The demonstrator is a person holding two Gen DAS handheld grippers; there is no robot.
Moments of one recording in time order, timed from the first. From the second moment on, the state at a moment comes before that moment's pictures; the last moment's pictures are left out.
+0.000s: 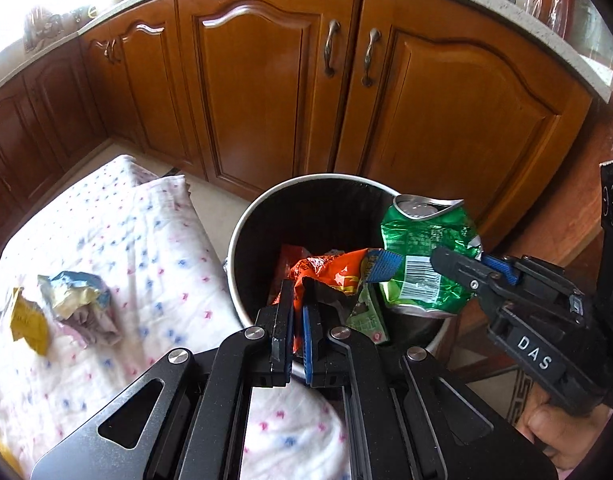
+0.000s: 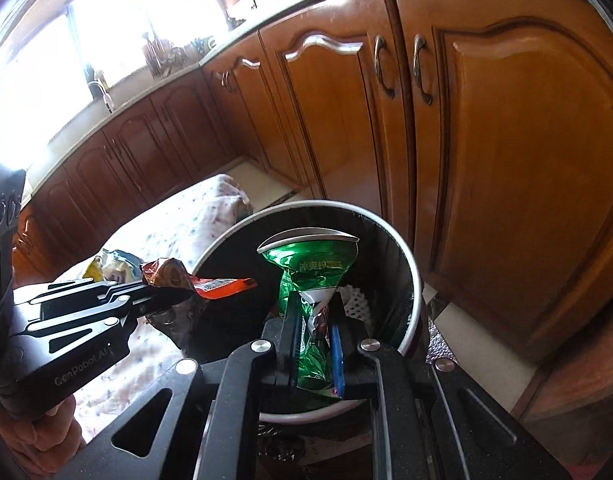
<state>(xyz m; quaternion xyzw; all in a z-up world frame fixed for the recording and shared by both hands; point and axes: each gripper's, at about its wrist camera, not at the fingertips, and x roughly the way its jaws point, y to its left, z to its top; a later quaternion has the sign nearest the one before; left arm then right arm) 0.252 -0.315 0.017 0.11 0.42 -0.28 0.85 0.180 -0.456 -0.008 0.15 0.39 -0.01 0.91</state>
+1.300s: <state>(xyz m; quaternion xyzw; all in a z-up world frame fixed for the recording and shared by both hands) 0.212 -0.135 0.003 -0.01 0.45 -0.17 0.88 0.130 -0.358 0.002 0.21 0.32 0.07 0.92</state>
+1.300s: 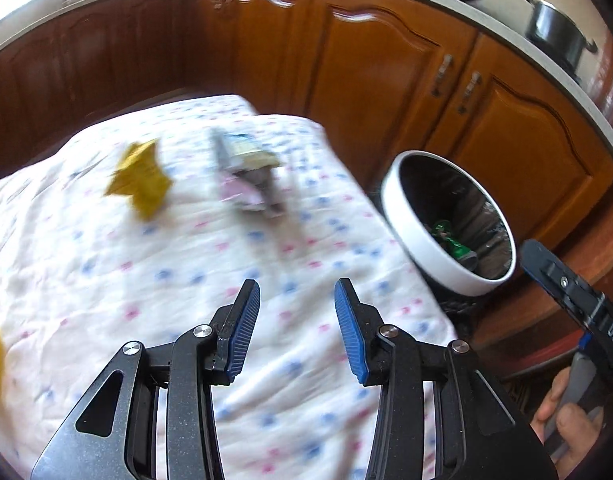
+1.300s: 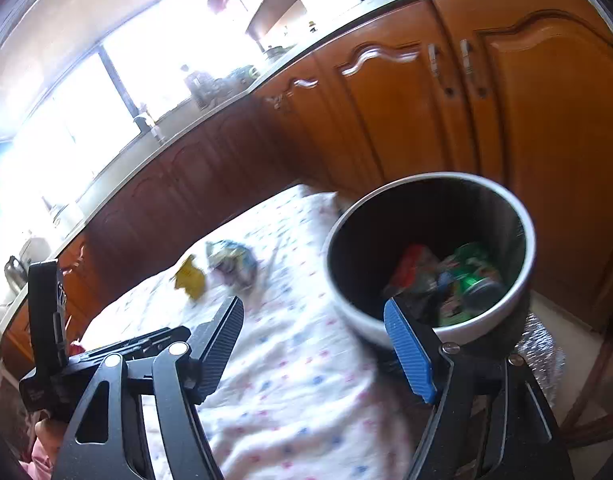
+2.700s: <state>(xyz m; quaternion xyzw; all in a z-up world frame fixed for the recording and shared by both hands) 0.250 -0.021 -0.006 -0.04 0.43 -0.06 0.90 0.224 -0.251 -0.018 0.17 0.37 0.12 0.90</state>
